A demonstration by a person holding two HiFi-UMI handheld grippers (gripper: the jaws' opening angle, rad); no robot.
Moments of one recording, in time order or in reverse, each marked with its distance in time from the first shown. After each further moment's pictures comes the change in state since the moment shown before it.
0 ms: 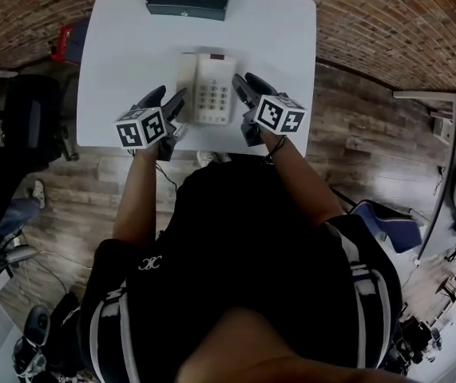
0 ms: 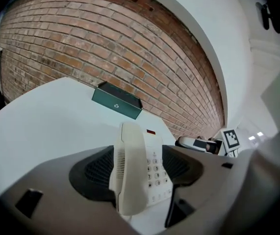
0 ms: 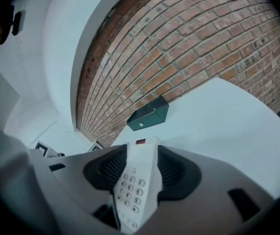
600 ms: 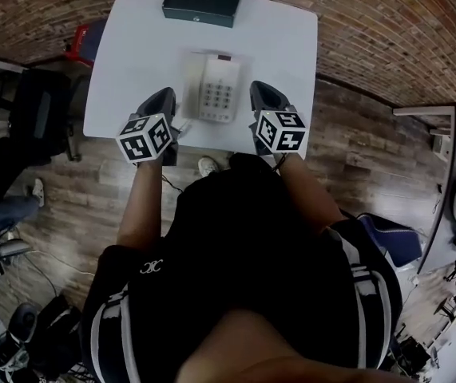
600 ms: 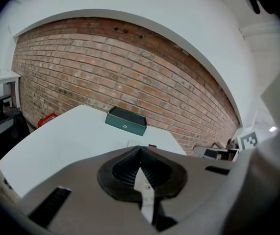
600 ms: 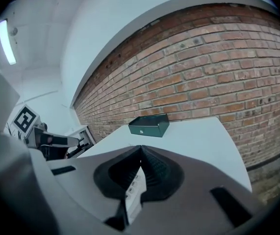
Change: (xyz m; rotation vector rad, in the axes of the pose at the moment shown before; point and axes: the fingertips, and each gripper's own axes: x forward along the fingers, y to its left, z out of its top) left arm -0.074 -0.024 0.022 0.074 -0.197 0.187; right arm -0.059 0.037 0.016 -0.372 -0.048 -0.141
